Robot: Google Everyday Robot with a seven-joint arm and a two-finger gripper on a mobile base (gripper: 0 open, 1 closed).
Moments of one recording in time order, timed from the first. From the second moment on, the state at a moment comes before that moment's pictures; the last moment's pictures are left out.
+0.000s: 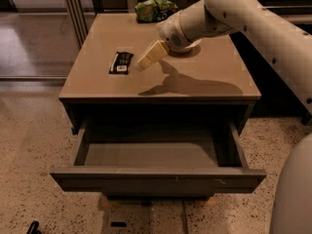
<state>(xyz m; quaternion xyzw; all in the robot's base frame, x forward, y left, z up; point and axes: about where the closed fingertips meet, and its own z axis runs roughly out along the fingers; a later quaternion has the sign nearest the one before) 0.710 0.012 0.902 -0.54 0.70 0.21 0.42</state>
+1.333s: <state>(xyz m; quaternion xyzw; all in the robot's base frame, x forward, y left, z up) 0.734 0.067 0.868 -0.54 0.71 0.21 0.40</state>
